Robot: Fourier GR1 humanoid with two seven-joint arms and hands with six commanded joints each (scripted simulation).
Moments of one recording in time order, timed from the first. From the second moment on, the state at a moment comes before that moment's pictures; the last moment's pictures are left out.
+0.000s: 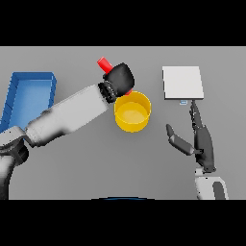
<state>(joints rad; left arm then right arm) -1.20 0.26 -1.08 -0.81 -1.03 -0.28 0.06 0.11 -0.03 0.09 -1.68 0.22 -0.08 -0.08</state>
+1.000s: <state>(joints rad) -1.51 0.28 -1.26 -0.62 -1.07 -0.24 -0.11 0.09 -0.04 0.11 -1.67 0.28 -0.12 -0.09</state>
